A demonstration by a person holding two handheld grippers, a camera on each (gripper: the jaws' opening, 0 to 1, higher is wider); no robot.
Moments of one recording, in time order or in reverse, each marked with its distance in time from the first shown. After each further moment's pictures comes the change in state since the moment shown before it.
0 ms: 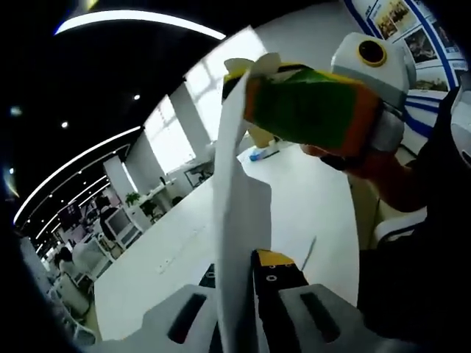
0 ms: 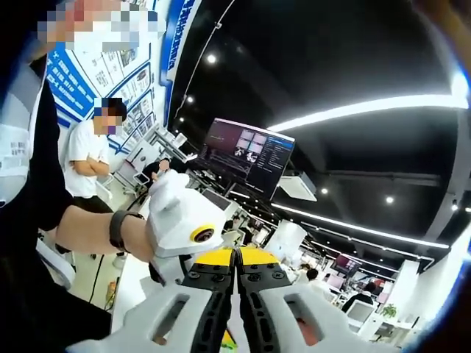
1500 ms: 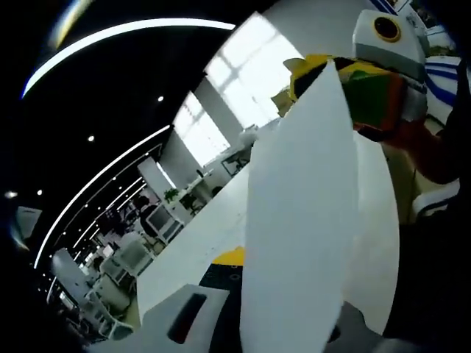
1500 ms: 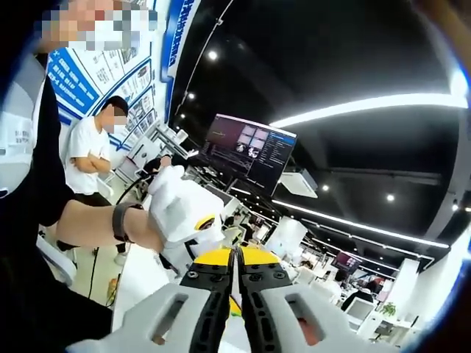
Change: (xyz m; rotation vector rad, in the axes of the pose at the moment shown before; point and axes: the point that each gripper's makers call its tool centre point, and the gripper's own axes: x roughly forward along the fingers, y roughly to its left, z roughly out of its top) left arm -0.021 0.047 -0.019 0.101 0.090 0.240; right arm -0.004 0.002 -0.007 -0.003 0.019 -0.002
